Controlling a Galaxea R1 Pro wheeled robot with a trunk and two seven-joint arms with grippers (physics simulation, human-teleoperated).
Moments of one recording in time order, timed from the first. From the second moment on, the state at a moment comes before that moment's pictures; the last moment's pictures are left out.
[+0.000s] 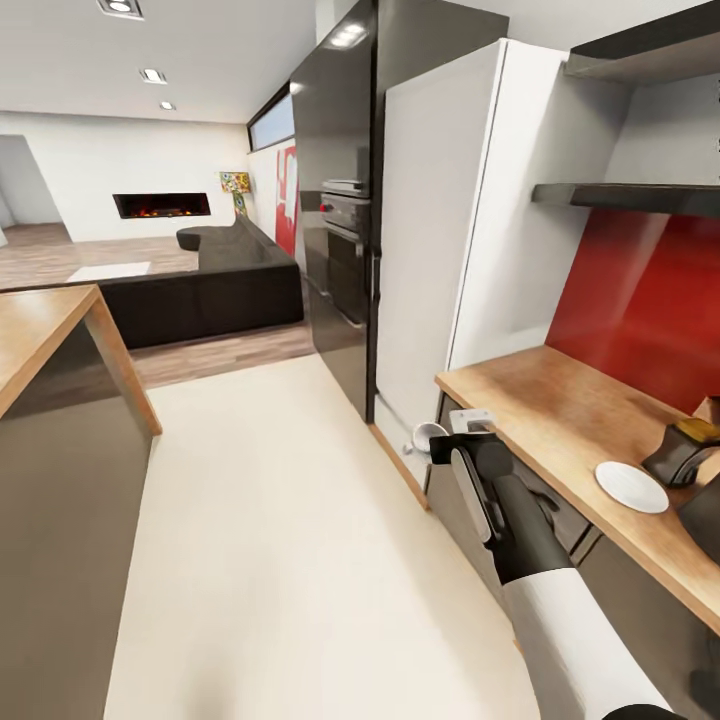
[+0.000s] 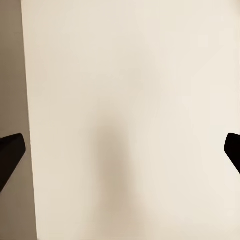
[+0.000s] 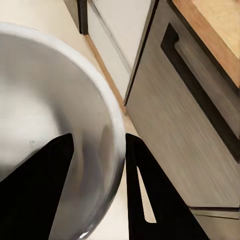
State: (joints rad) left arm -0.17 0.24 0.17 -0.24 0.22 -0.54 -0.26; right arm -0.75 0.12 0.11 -1.23 0.02 0.95 -0.21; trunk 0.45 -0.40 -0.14
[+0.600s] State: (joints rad) left arm -0.17 0.24 0.17 -0.24 0.22 -0.54 -0.26; right arm -0.75 0.12 0.11 -1.23 0.02 0.95 -0.21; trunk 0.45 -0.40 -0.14
